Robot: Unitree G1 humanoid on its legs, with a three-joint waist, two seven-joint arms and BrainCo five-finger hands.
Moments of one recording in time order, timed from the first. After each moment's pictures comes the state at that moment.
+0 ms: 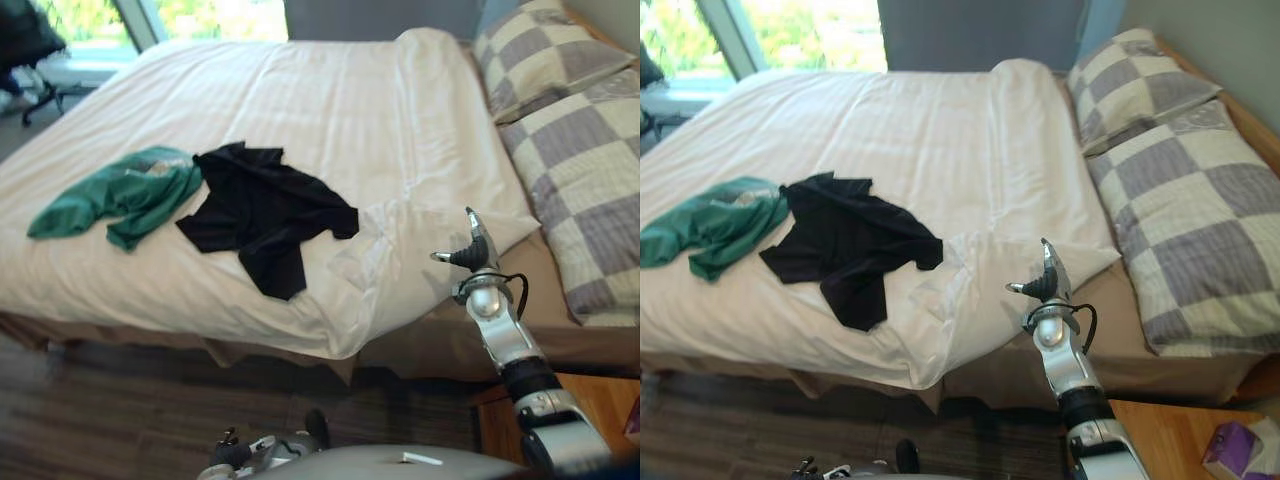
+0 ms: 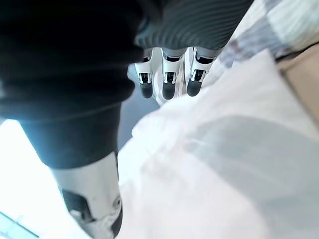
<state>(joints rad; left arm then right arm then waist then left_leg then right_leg) 0.23 0.15 0.10 0.95 -0.13 -0.05 0.09 -0.42 -0.25 0.12 0.57 -0.40 0.05 -0.39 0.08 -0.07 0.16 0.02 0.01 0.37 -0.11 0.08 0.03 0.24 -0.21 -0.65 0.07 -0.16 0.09</state>
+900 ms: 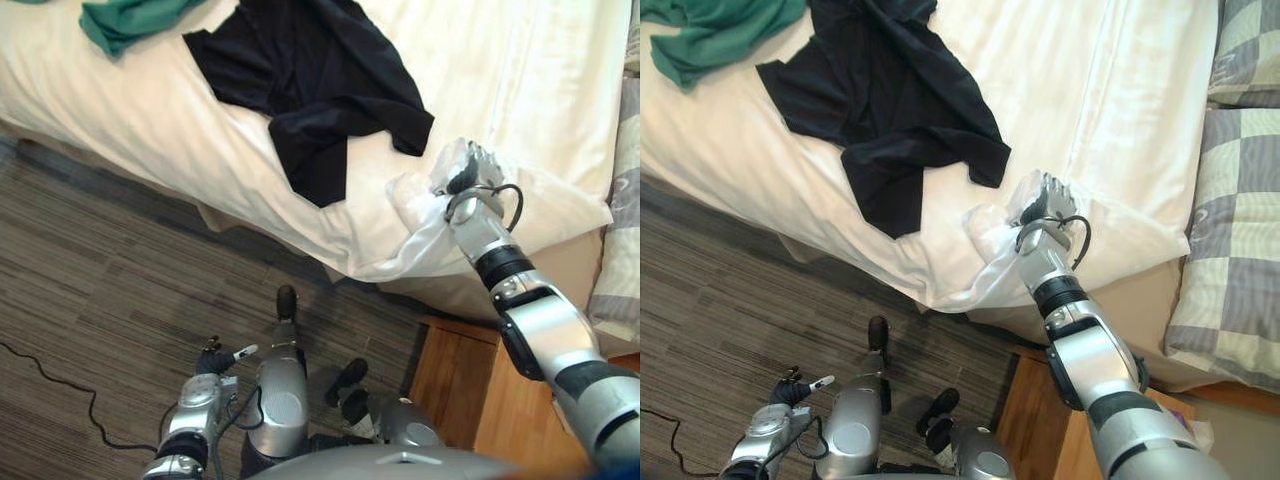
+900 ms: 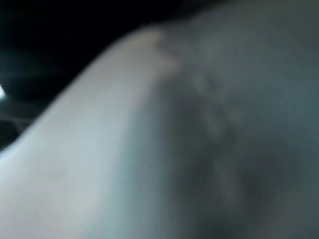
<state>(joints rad) -0.05 0.26 0.12 0.89 -0.14 0.00 0.12 -0.95 -0.28 0.25 0.90 -0.43 0.46 -0.38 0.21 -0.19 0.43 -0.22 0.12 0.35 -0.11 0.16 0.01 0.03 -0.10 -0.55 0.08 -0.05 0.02</state>
